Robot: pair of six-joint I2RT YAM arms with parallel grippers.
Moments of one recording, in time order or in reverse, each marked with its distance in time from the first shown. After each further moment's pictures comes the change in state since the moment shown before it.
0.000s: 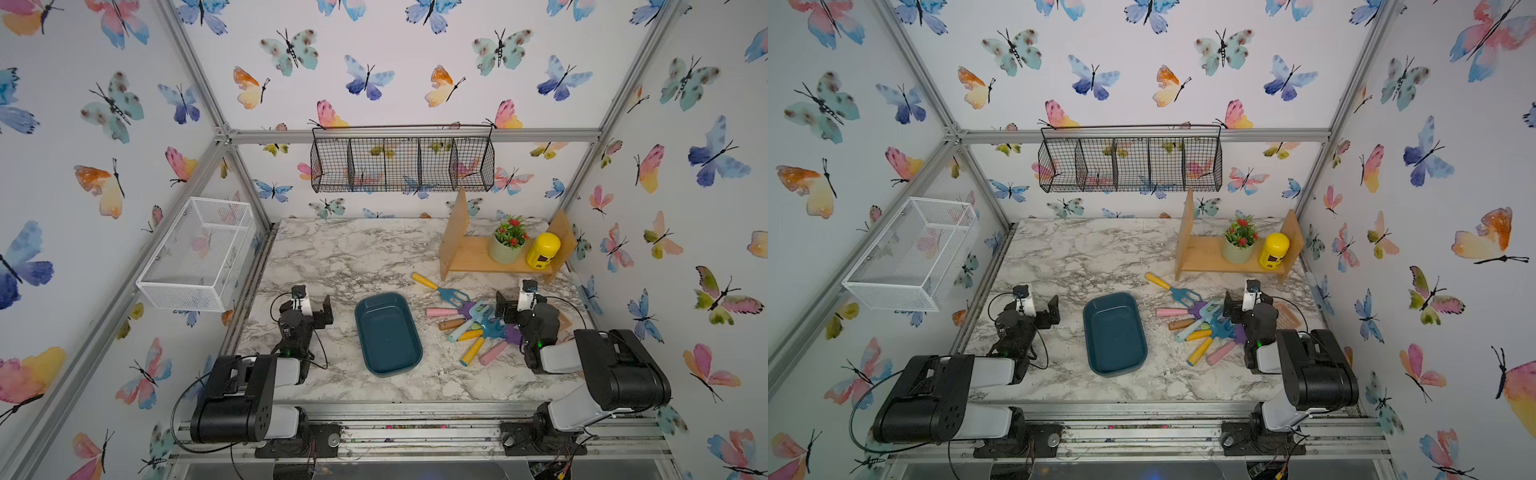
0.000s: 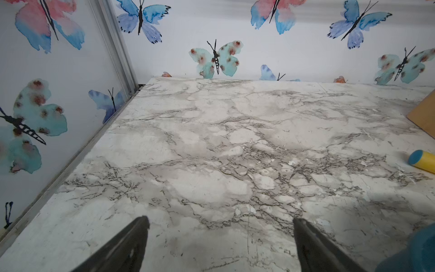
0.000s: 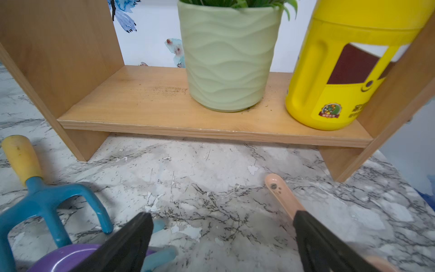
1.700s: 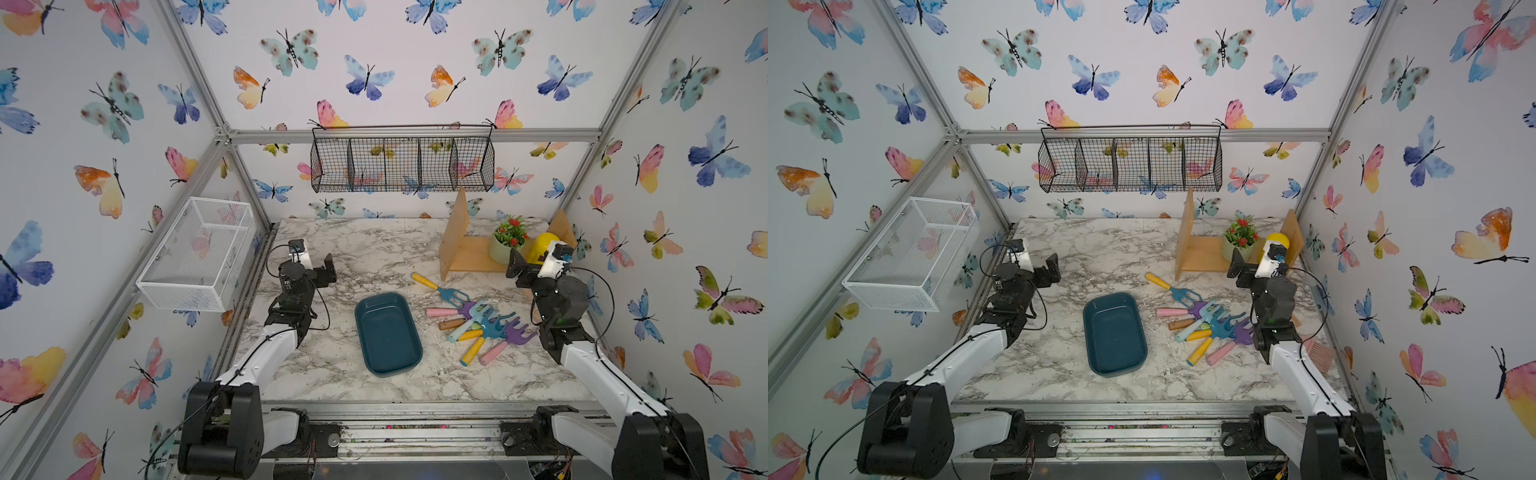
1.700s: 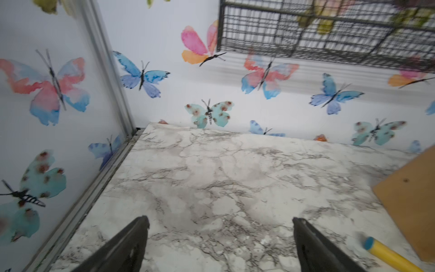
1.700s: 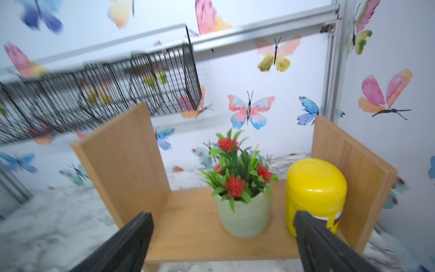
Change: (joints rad) left arm -0.160 -0.206 0.477 -0.632 -0.098 -0.078; right arm 0.043 -0.539 0.280 -0.487 0.008 0.360
